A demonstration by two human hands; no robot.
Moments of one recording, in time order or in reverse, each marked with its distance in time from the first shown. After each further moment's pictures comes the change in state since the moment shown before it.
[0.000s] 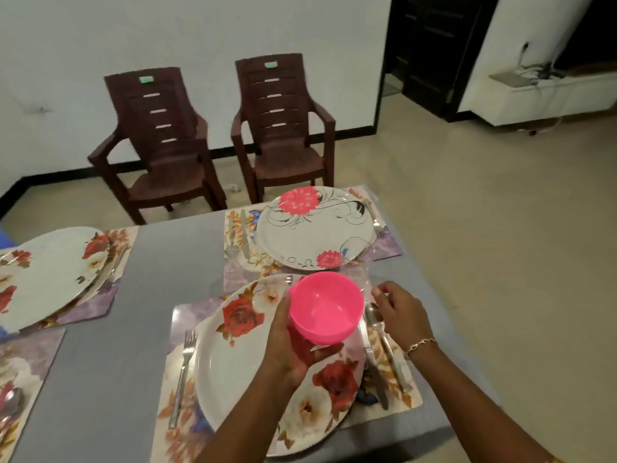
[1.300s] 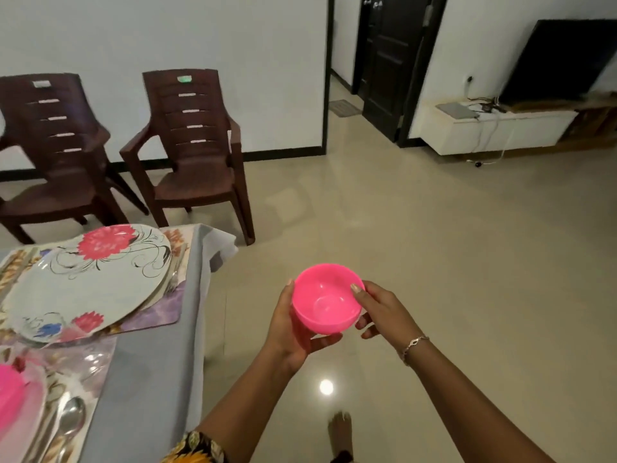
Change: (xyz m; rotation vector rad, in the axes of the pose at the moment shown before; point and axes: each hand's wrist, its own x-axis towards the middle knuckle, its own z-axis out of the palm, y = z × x) left_hand 0.176 -0.213 0.438 0.133 -0.073 0.051; right_hand 0.203 0.273 -0.347 0.457 -0.274 0.113
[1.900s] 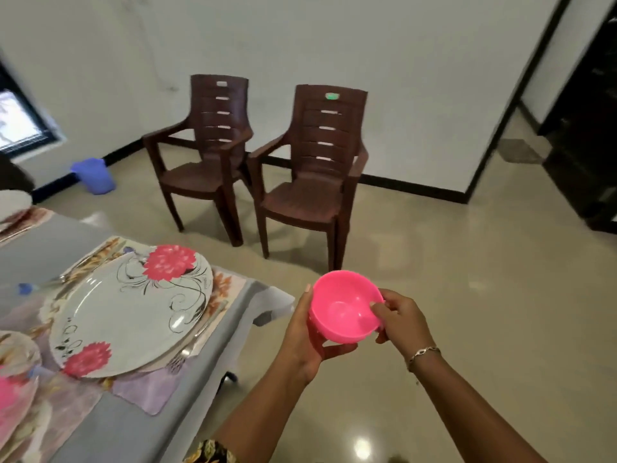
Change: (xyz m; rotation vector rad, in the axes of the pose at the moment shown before) left_hand 0.199 0.170 0.031 -0.272 0.354 0.341; right_hand 0.336 -0.091 0.028 -0.198 -0.274 -0.199
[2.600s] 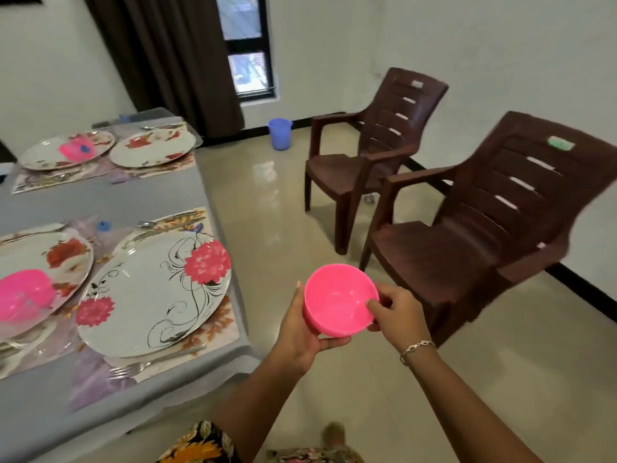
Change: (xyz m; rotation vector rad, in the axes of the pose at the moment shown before) left_hand 0.229 0.119 0.049 -0.445 0.560 0.307; right_hand 0.348 -0.078 0.073 -0.241 -0.644 -0.386
